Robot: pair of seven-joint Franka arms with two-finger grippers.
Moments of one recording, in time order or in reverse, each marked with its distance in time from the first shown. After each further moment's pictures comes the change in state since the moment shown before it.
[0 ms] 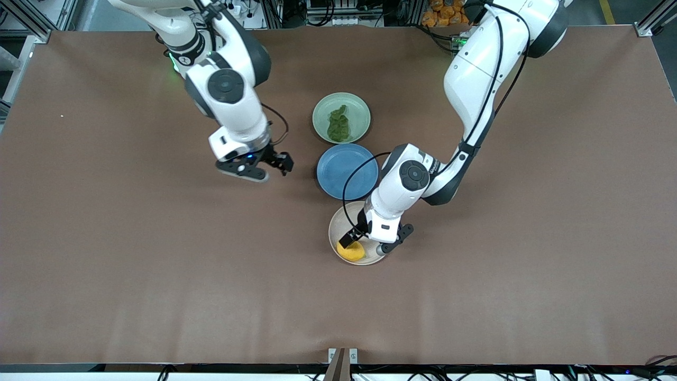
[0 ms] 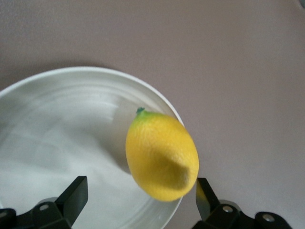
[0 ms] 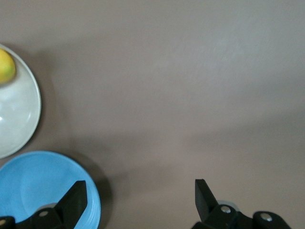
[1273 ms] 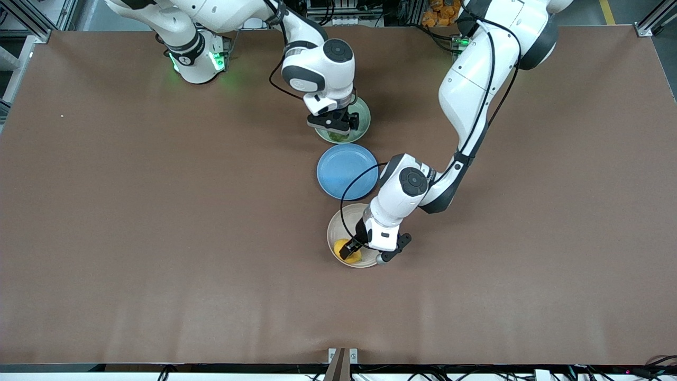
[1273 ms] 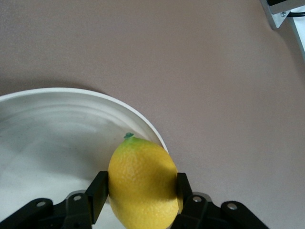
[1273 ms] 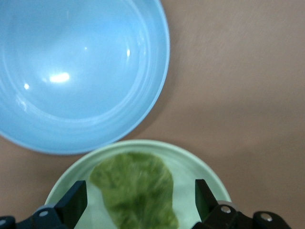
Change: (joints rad) left arm -0.014 0.084 0.012 0.093 0.000 0.081 0.000; right arm 0.294 0.323 0.141 0.047 -0.381 0.055 0.642
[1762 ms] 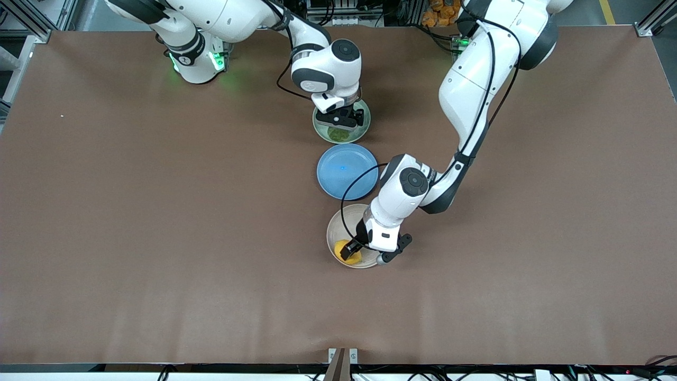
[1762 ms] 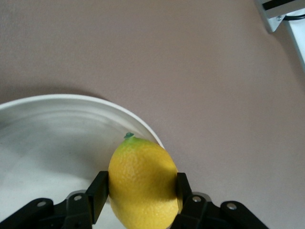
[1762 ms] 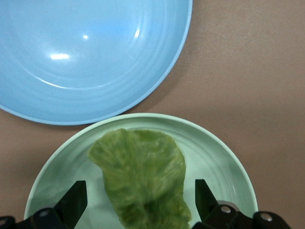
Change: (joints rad) left arm -0.002 -0.003 0.009 0.007 0.013 -0.001 0.006; right arm 0.010 0.078 0.027 0.019 -0.081 0.000 0.044
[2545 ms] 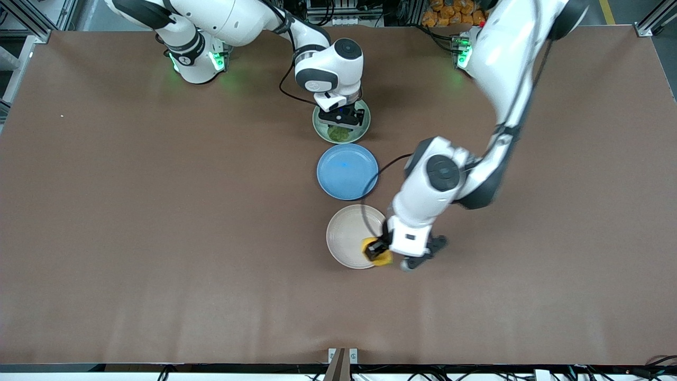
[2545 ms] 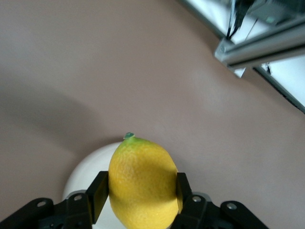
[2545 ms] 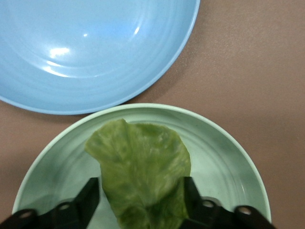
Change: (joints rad) left arm 0.073 -0.292 0.071 0.045 0.065 -0.523 0.200; right arm 0.016 0.034 0.002 0.006 -0.076 0.000 0.054
